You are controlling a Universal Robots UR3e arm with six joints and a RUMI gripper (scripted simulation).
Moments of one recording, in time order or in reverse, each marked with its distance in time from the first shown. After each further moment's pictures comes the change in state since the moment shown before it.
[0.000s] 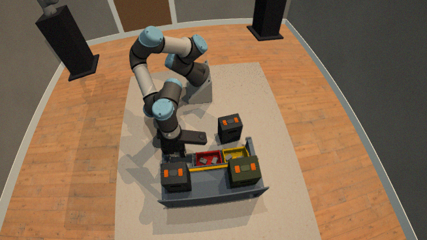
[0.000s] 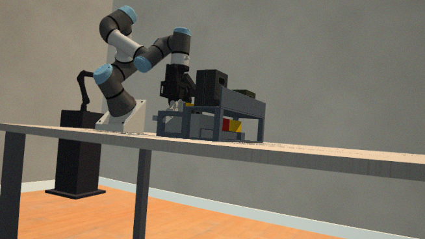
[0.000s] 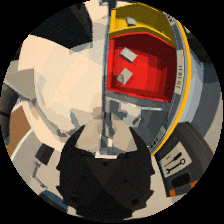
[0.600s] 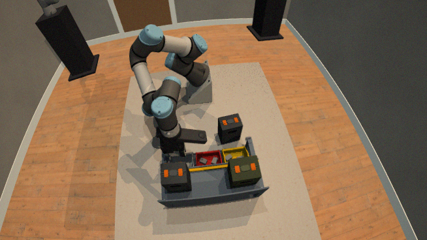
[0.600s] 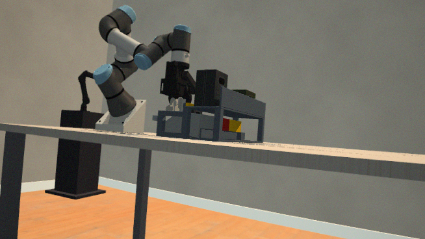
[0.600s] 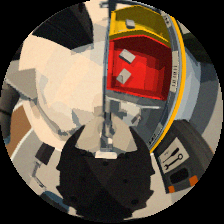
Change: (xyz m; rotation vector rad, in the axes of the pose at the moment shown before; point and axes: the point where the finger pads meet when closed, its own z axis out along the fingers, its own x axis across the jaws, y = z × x) arm 0.000 0.000 -0.009 0.000 0.001 0.000
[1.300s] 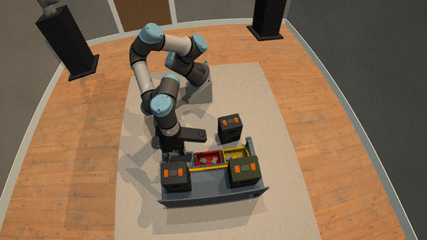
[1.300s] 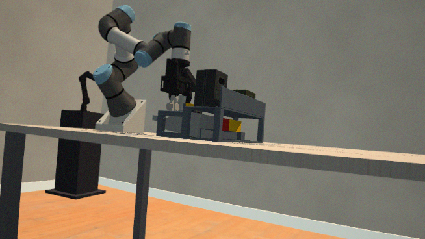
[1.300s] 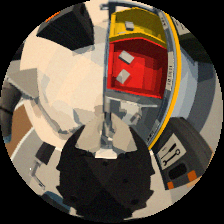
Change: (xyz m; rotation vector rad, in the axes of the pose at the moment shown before) arm 0.000 0.000 -0.010 0.000 -0.001 0.000
